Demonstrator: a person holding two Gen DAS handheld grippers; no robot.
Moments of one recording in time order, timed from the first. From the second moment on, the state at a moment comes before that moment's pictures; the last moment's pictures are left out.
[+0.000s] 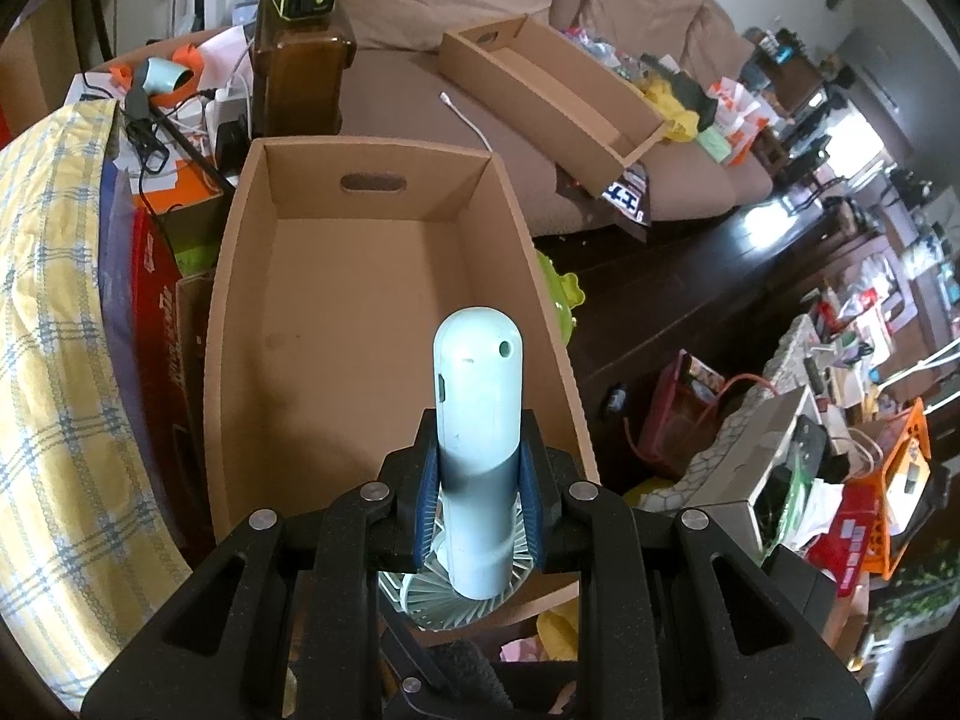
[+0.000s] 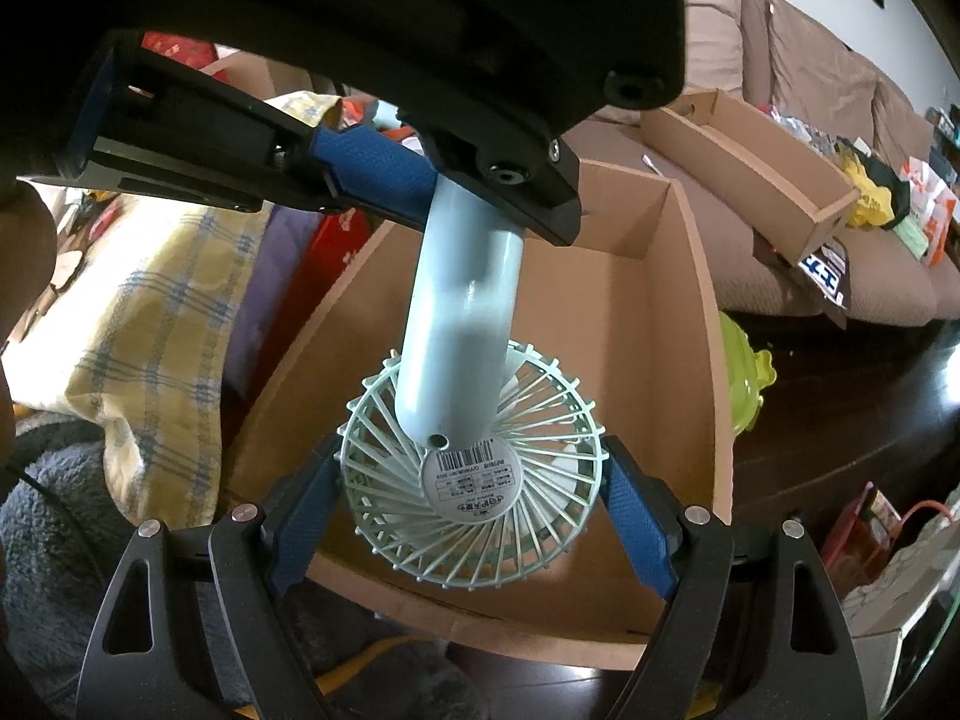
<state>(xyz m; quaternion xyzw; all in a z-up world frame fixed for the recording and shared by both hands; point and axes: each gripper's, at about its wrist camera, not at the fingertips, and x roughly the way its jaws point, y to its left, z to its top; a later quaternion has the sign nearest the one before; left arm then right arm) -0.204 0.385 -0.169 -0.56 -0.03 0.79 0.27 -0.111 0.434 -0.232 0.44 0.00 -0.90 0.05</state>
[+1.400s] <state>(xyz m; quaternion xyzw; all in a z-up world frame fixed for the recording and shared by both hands) -0.217 0.431 -0.198 -0.59 -0.01 0.75 0.30 -0.118 0.471 -0.252 0.47 -0.03 -0.88 0.02</state>
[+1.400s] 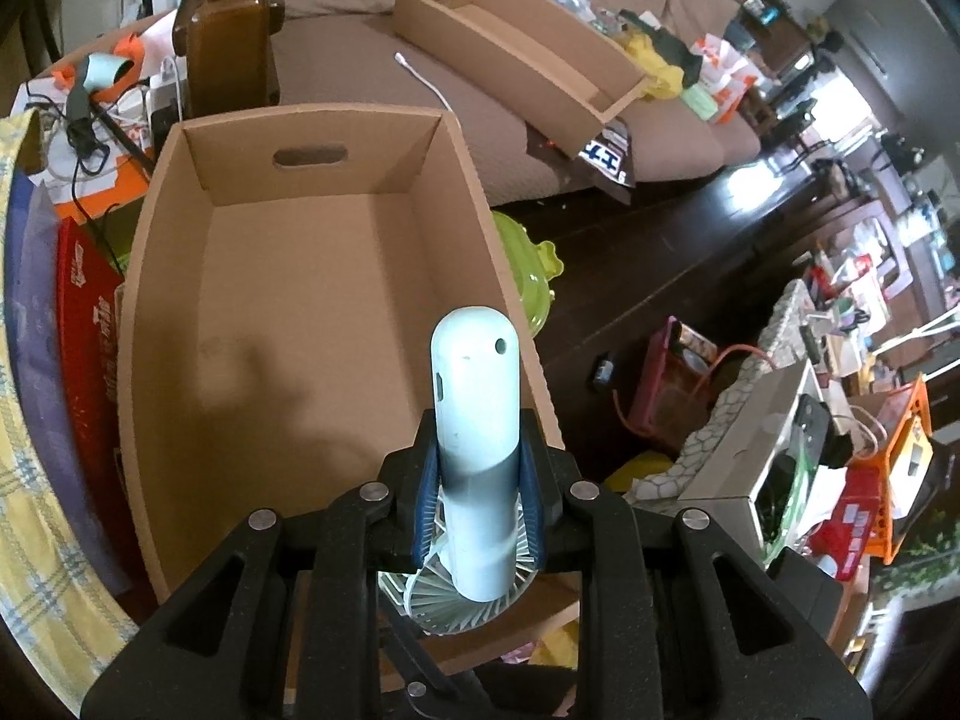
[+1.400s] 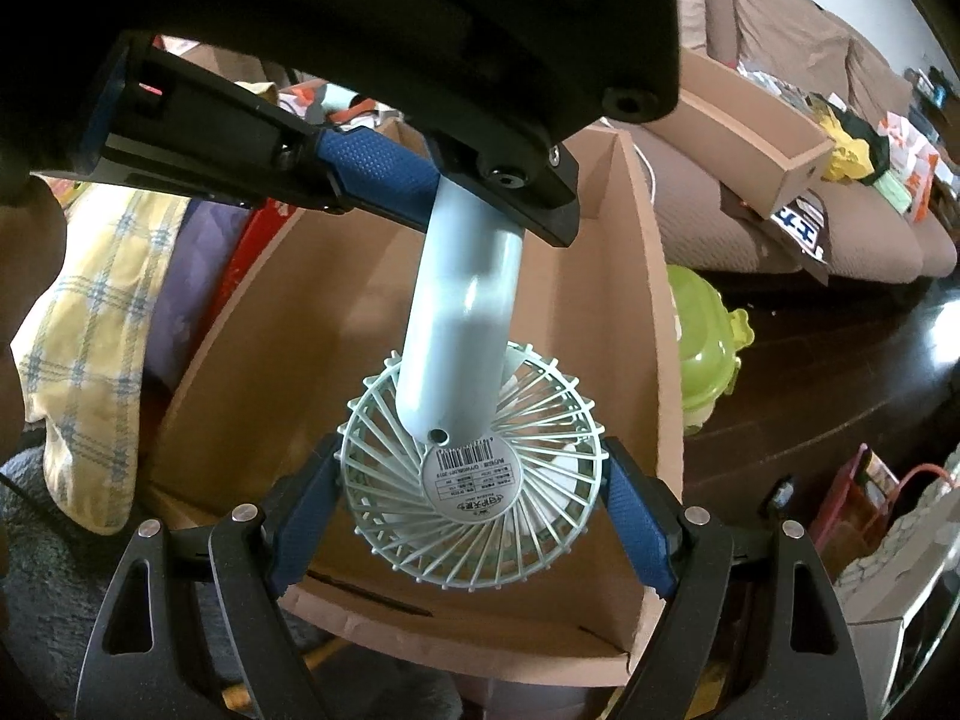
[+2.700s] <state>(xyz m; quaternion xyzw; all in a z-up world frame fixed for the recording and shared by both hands) -0.231 0.414 -0.245 -0.64 -0.04 0.72 0.26 -0.123 0.459 -0.292 0.53 -0.02 -0.85 0.05</state>
